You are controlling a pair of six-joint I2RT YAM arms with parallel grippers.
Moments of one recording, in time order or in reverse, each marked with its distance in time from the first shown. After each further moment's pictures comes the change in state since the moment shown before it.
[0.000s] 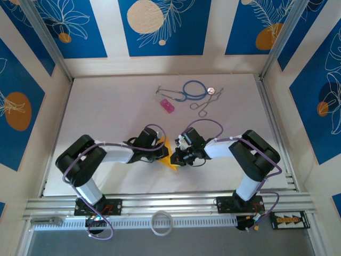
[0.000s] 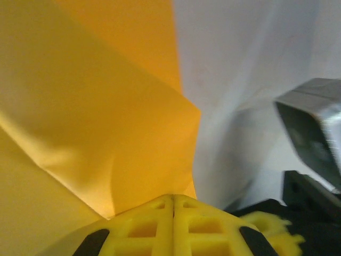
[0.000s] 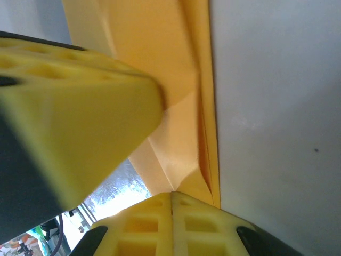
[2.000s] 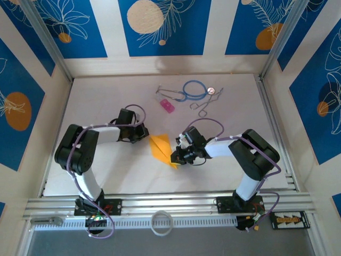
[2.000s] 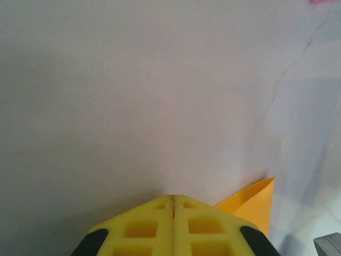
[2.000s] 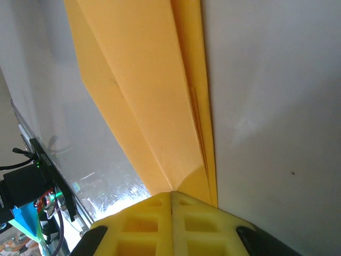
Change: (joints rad) left arm 0.414 0.067 0.197 -0.235 0.064 0.255; right arm -0.018 0.010 -0.002 0.020 -0.004 -0.012
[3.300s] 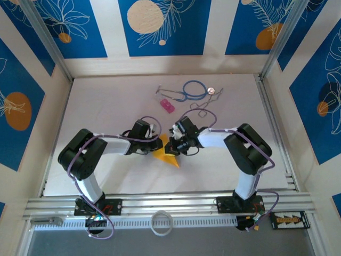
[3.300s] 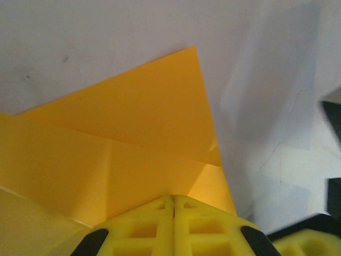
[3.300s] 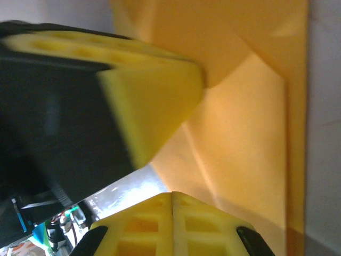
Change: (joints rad) left arm -0.247 -0.016 -0.139 0.219 -0.005 -0.051; right arm -0.002 0.111 0.242 -0.155 -0.001 -0.027
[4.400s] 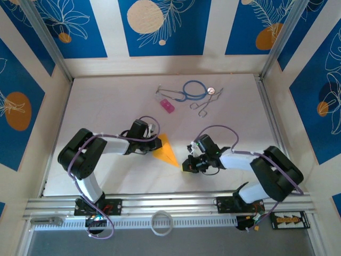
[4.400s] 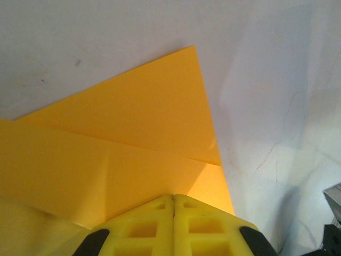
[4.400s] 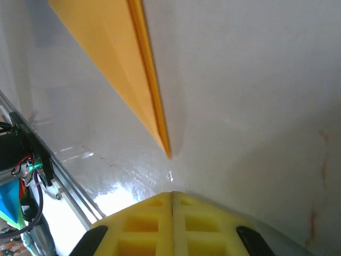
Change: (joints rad) left arm 0.026 0.006 -0.010 0.025 0.042 0.000; right arm -0.041 -0.428 -0.464 0.048 0.019 -0.036
